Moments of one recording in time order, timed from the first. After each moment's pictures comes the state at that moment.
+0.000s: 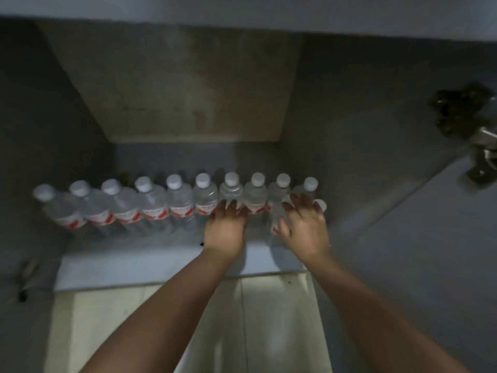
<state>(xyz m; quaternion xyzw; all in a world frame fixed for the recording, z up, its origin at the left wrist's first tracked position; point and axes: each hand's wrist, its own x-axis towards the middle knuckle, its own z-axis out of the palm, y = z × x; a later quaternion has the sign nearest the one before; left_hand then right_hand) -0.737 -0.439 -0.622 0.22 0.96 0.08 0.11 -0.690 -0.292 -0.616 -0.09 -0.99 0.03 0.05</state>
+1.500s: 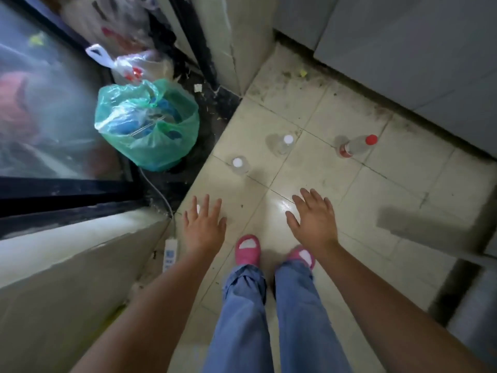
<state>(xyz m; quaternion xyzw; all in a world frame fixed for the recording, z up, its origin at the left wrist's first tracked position) 0.106 -0.713 -0.461 -0.80 0.46 0.35 0.17 -0.084 -0.788 -0.463 0.76 -0.54 -0.23 -0.28</state>
